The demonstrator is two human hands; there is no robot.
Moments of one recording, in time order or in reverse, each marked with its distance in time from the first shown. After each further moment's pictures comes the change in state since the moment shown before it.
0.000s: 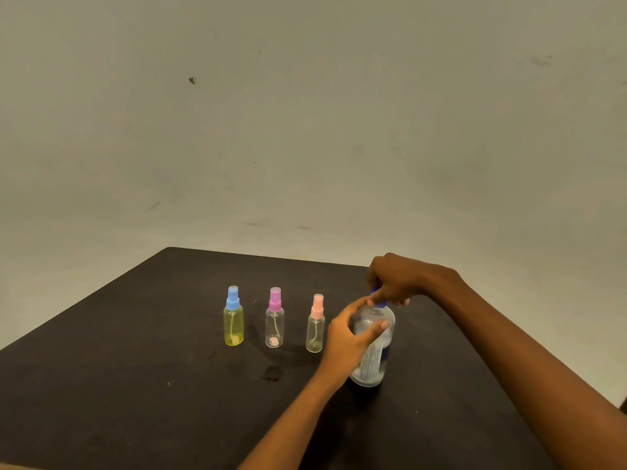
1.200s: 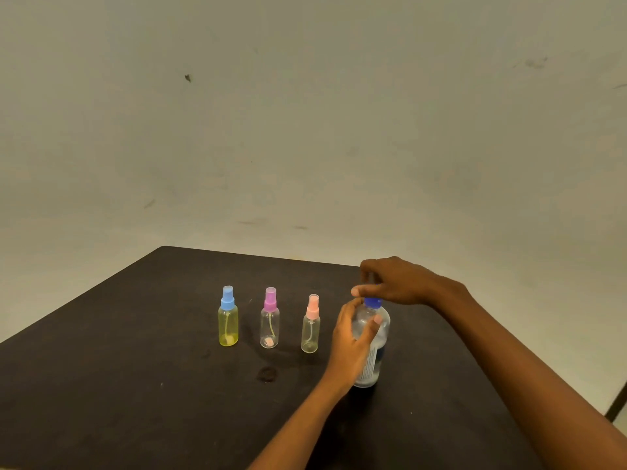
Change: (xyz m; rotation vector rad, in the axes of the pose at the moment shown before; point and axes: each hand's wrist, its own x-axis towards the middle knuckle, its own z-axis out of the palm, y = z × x) left_hand -0.003 0.004 0.014 -0.109 0.009 -0.017; right_hand -0.011 0.007 0.010 0.044 0.151 -0.039
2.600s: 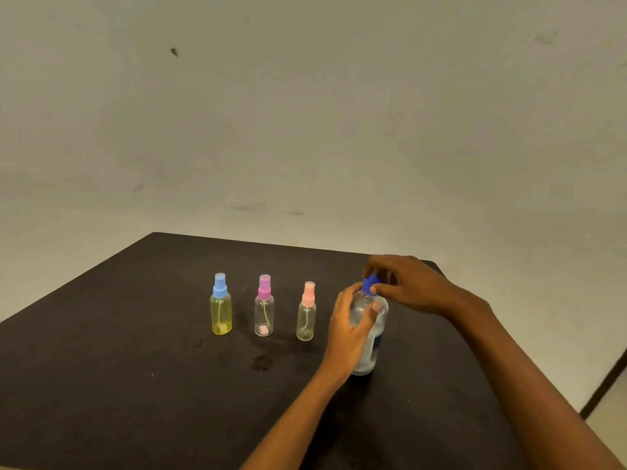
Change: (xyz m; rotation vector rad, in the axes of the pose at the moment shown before) left_hand 0.004 -0.008 0.002 -0.001 0.031 0.042; right_hand -0.017 0.019 0.026 0.166 0.219 -0.075
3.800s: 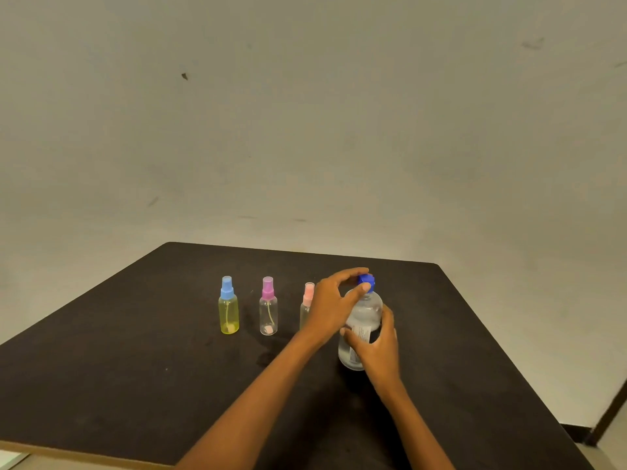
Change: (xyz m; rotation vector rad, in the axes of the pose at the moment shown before) left_hand 0.012 0.044 -0.027 0.208 -0.067 0.120; right_hand -0.033 -0.005 0.146 0.866 0.602 0.409
